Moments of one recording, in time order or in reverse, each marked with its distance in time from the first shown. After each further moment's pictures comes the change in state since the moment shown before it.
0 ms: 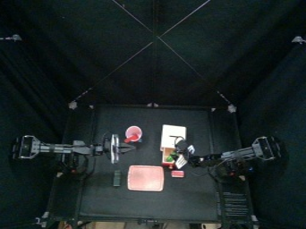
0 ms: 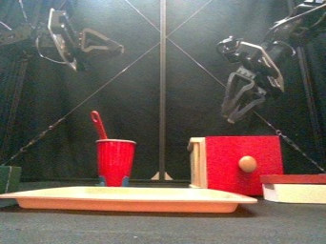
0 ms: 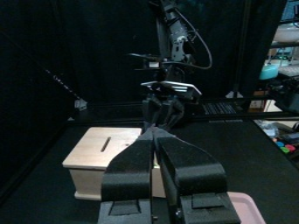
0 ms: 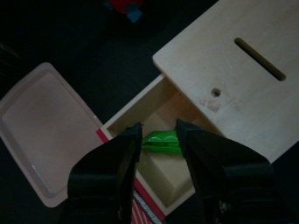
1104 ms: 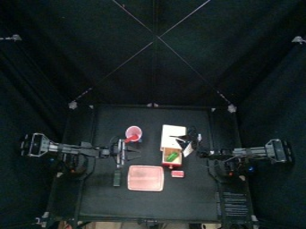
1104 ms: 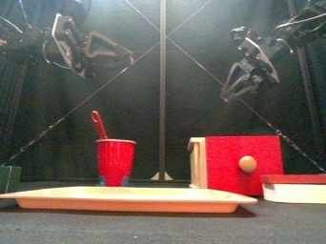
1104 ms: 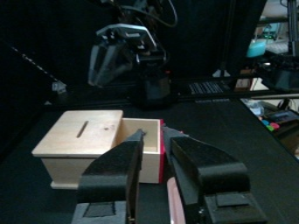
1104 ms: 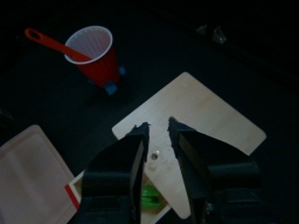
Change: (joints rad) left arm -0.107 0.233 -0.091 -0.008 0.000 -0.009; right arm -0.164 -0.215 0.077 -0.288 -0.002 0.002
